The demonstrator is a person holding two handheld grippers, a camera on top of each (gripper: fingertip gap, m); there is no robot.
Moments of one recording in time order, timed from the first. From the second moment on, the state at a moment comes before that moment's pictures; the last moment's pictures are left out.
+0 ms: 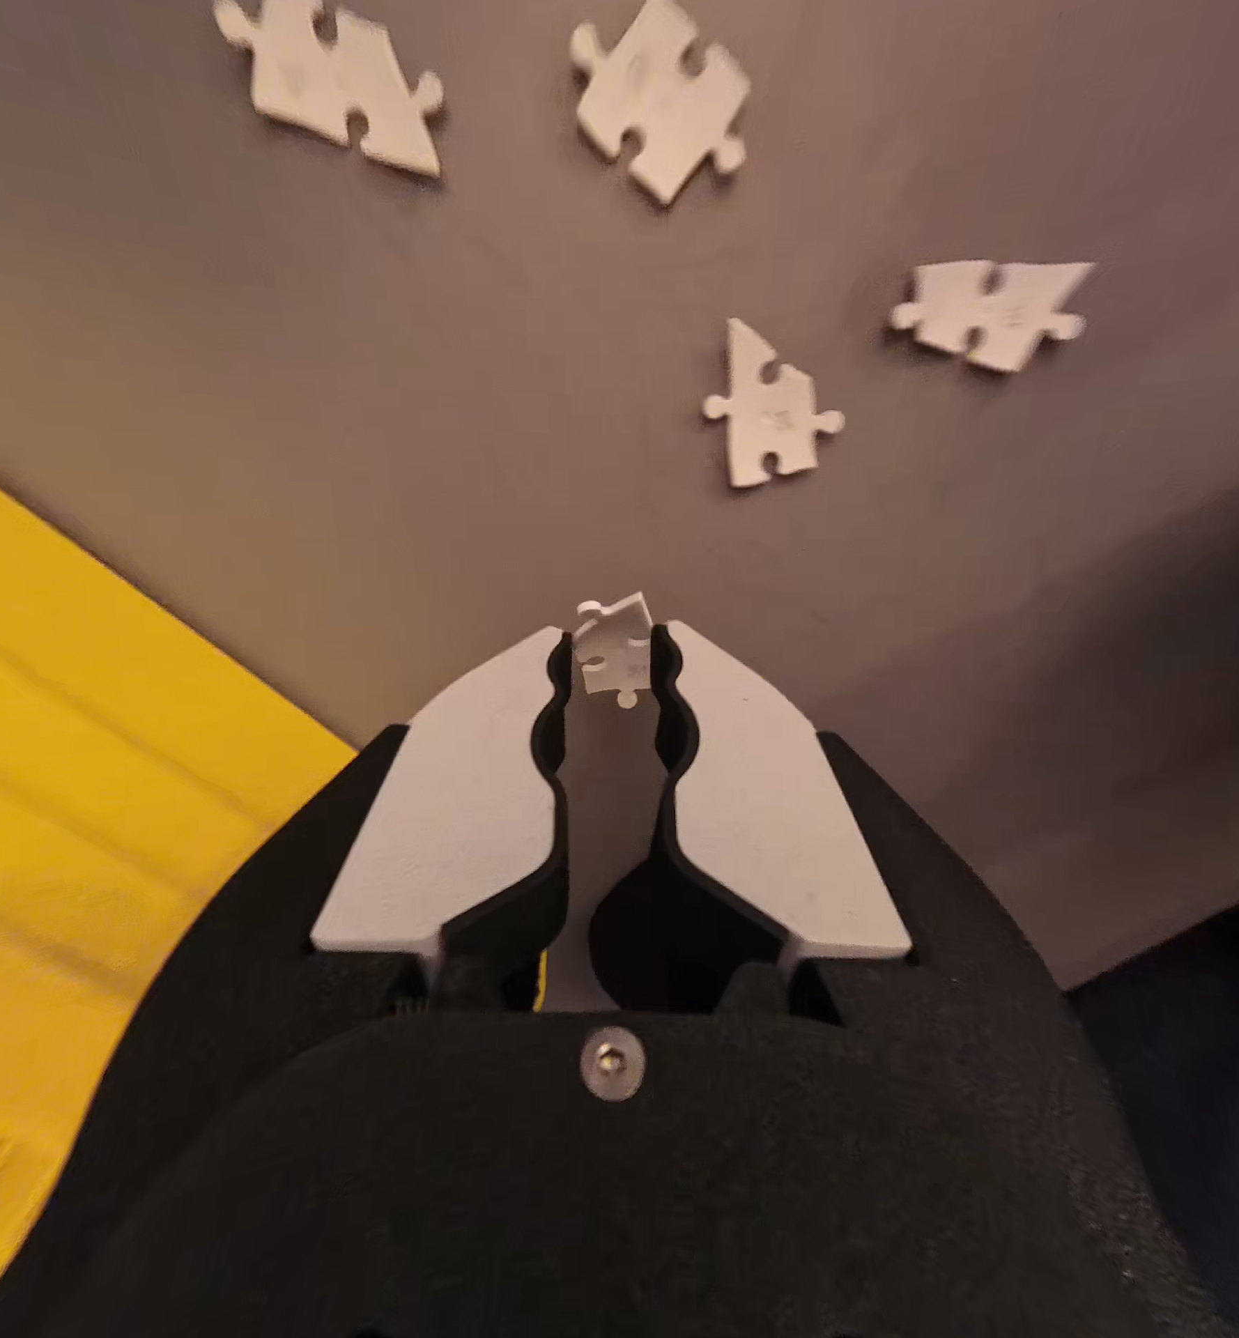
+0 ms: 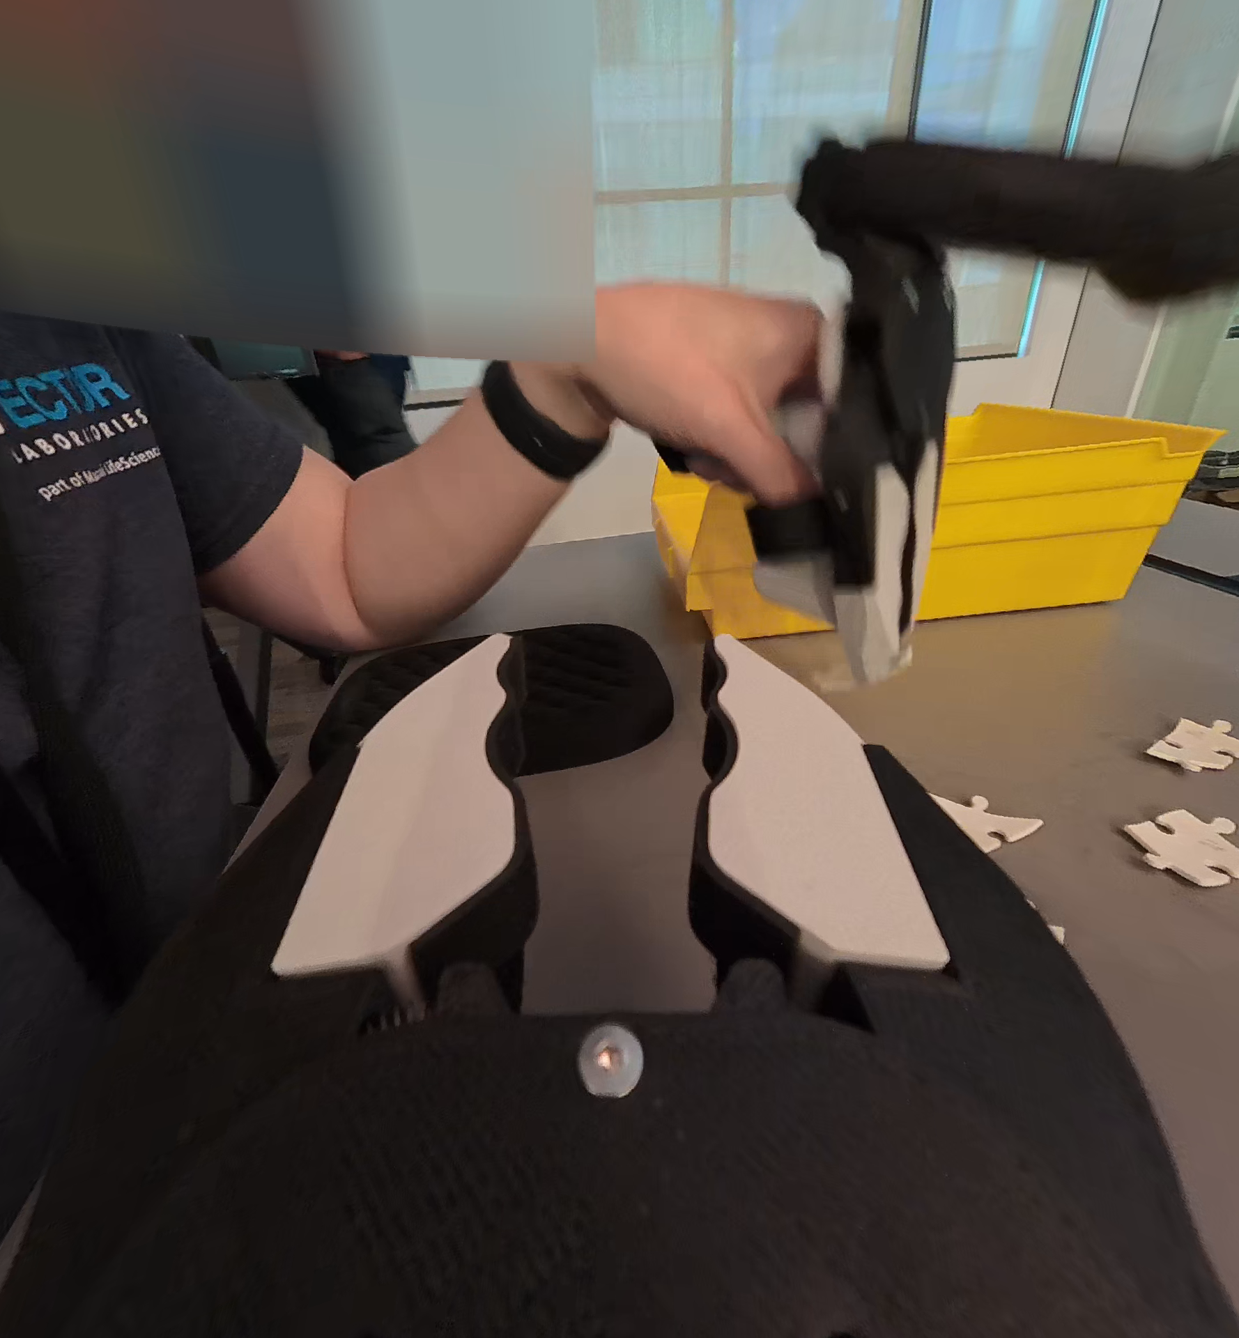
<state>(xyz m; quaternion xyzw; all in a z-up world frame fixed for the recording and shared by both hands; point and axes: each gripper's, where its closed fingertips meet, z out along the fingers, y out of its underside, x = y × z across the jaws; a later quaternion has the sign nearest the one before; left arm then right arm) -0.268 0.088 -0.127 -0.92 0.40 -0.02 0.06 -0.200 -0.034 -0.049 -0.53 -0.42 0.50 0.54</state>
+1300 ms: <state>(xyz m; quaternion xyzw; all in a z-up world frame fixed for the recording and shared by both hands) -0.497 0.149 -0.102 -0.97 0.20 0.04 0.09 -0.199 -0.033 -0.049 -0.53 -0.42 0.51 0.53</state>
